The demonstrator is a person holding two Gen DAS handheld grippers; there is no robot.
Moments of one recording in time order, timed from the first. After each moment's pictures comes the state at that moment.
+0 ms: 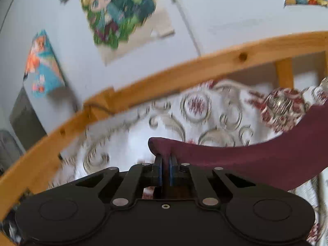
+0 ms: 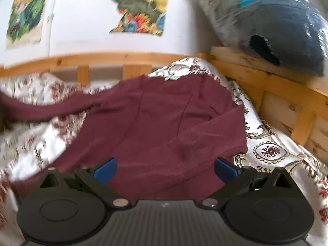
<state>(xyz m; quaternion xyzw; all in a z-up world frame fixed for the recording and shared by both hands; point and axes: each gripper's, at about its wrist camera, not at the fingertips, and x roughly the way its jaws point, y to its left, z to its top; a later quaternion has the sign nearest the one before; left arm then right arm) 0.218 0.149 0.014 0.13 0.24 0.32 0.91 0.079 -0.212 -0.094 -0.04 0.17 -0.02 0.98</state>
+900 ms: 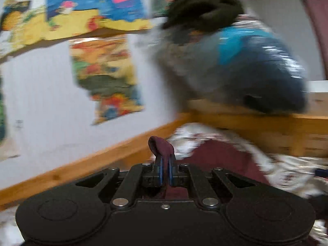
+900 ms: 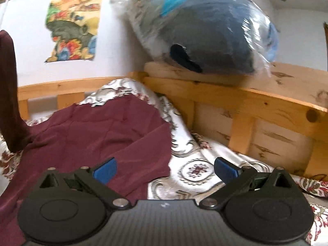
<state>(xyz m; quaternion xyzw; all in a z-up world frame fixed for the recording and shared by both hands) 0.122 -0.118 0.110 0.14 0.08 -0.15 0.98 0.080 -0.318 -0.077 0.05 0.13 -0.16 0.98</state>
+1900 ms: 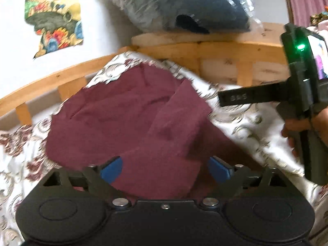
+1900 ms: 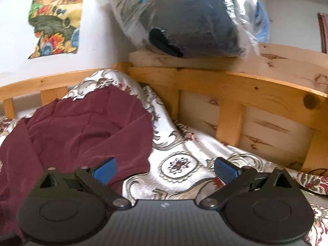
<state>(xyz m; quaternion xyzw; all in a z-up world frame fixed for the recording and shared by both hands) 0.098 -0.166 -0.049 0.13 0.21 -0.23 0.94 0.095 -0.341 -0.091 0.05 0.15 -0.16 0.97</state>
